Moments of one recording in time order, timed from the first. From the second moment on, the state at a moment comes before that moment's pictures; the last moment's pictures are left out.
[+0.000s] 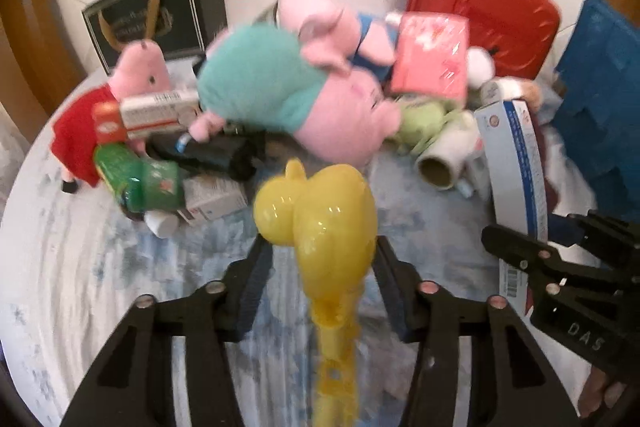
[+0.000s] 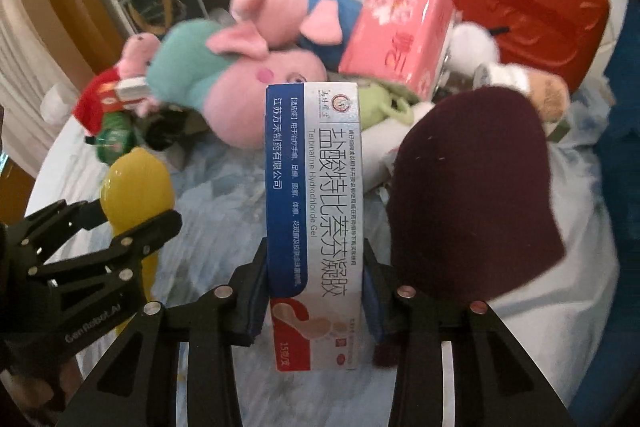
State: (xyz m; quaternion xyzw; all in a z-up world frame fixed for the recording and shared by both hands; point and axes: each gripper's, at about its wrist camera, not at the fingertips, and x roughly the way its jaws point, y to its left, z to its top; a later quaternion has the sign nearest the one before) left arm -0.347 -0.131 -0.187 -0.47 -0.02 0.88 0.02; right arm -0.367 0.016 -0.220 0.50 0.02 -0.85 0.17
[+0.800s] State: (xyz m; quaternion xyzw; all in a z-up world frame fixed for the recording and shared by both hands) left arm -0.213 -0.049 -0.038 -0.27 0.03 0.95 0.13; right arm -0.188 0.083 -0.036 0.34 0.01 -0.94 0.06
